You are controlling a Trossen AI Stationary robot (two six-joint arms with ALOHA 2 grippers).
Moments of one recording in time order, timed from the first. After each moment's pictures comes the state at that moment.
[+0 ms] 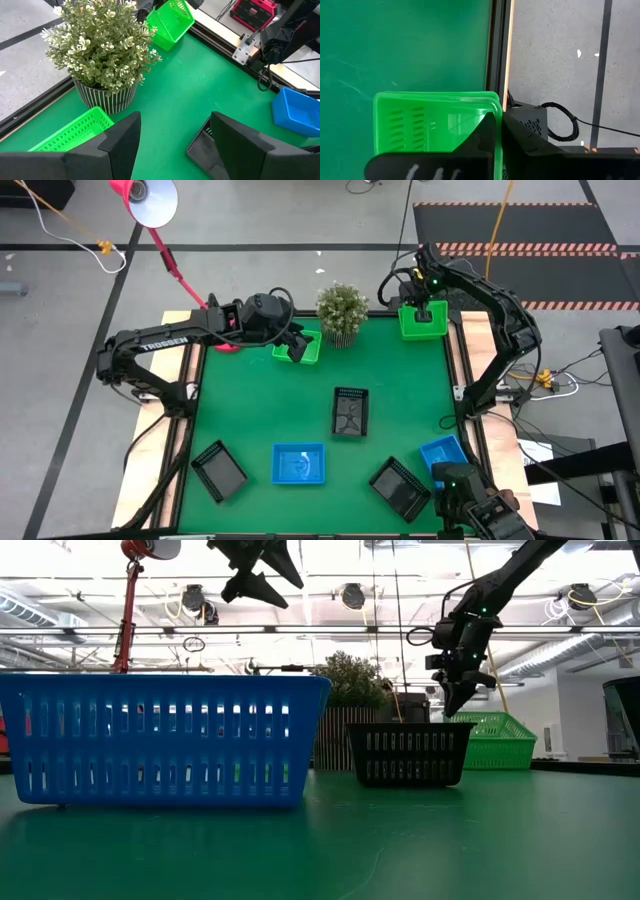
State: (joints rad) left arm 0.27 1.42 1.39 -0.58 -0.09 -0.39; right arm -1.15 1.69 1.34 -0.86 -0.21 -1.21
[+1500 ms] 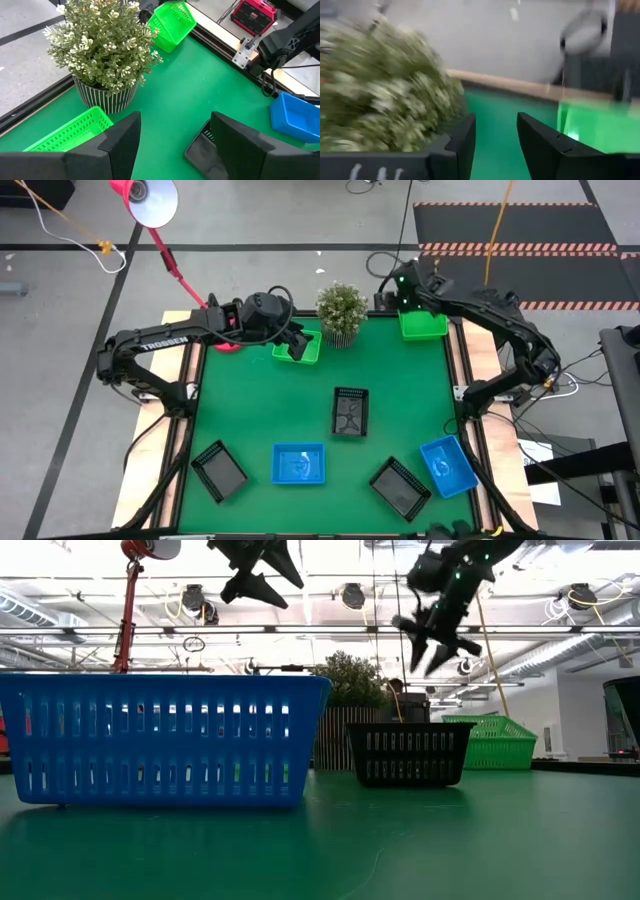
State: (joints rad) left arm 0.28 1.42 1.39 -0.57 -0.09 -0.42; right arm -0.77 1.44 1.25 -0.72 0.15 0.61
